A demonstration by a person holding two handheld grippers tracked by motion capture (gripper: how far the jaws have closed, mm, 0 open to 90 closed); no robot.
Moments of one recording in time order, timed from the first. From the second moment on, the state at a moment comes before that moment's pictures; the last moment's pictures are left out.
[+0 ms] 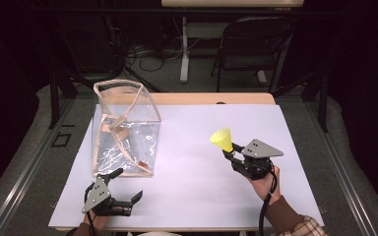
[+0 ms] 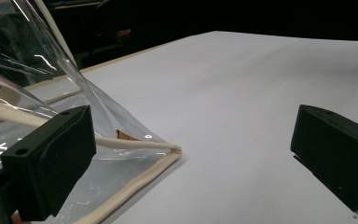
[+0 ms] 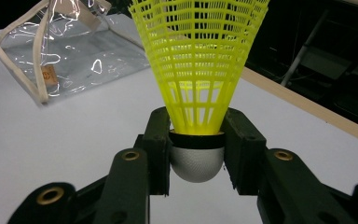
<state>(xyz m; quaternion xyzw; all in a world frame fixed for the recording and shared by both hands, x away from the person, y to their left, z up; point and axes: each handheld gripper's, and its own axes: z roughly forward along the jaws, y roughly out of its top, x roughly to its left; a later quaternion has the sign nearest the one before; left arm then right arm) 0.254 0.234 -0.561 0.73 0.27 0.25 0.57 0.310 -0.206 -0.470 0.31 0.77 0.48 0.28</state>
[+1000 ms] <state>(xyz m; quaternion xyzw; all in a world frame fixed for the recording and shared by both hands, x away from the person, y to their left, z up) 0.254 0.234 -0.561 0.73 0.27 0.25 0.57 0.322 -0.190 -0.461 0.30 0.76 0.50 0.29</state>
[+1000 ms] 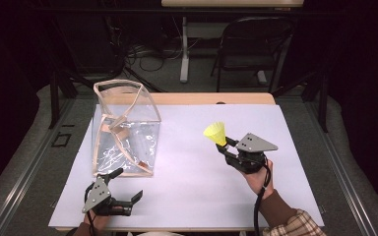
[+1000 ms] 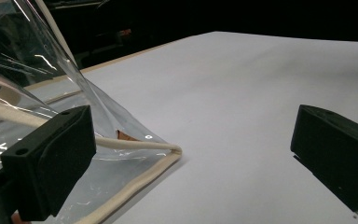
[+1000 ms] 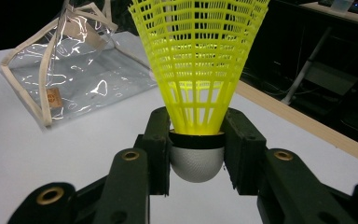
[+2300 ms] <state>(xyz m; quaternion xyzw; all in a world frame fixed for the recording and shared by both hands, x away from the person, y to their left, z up) 0.256 0.234 -0.561 0.73 0.27 0.25 0.57 0.350 -0.152 -0.454 0.28 0.76 0.53 0.27</state>
